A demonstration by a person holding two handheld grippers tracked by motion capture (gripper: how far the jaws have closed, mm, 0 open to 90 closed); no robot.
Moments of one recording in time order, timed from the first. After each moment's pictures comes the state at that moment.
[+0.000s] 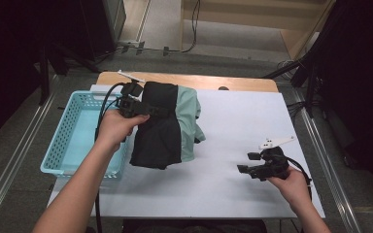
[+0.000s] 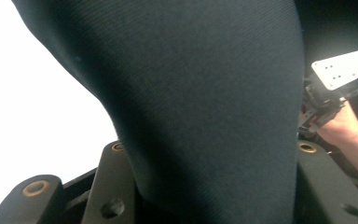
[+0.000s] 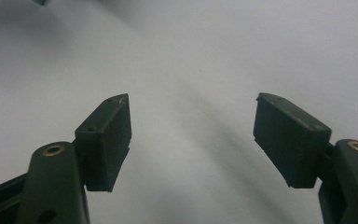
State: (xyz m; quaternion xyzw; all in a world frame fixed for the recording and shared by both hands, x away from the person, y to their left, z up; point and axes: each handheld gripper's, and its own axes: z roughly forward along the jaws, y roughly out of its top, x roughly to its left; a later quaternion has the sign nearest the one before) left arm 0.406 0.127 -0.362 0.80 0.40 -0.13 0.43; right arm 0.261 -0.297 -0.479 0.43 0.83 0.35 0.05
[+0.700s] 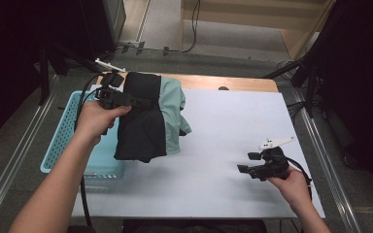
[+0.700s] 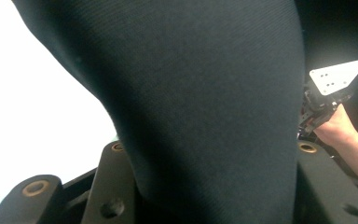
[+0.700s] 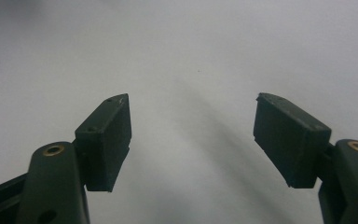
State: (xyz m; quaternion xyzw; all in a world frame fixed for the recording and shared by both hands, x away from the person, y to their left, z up) left arm 0.411 0.167 -0.335 0.80 0.42 -0.11 0.42; right arm 0.261 -0.297 -0.478 0.43 0.83 0.35 0.05
